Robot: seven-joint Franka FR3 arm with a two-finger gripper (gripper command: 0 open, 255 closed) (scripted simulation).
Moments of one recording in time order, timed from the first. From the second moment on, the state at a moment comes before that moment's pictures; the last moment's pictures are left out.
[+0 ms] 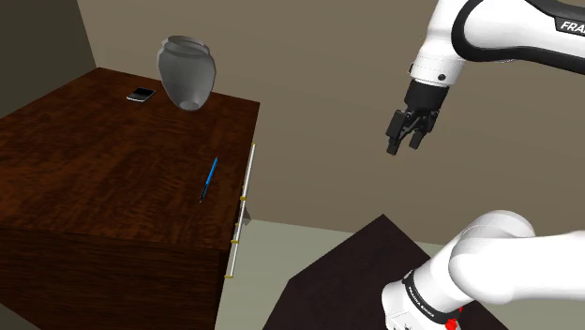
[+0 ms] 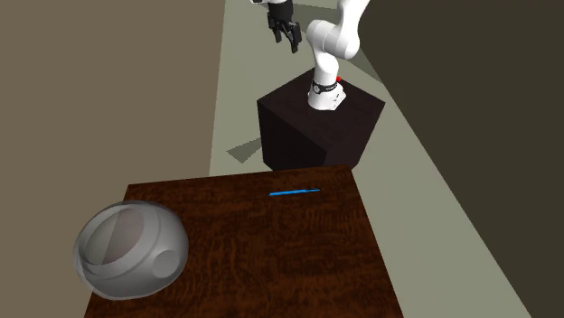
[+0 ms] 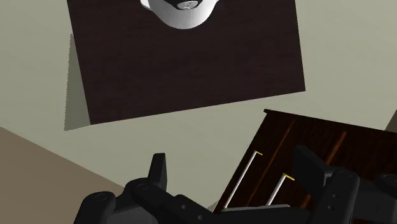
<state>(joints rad) -0.01 -0.76 -0.02 -2.41 0.00 1.45 0.09</state>
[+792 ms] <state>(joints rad) 0.03 -0.60 0.18 -2.44 0.14 1.72 0.39</state>
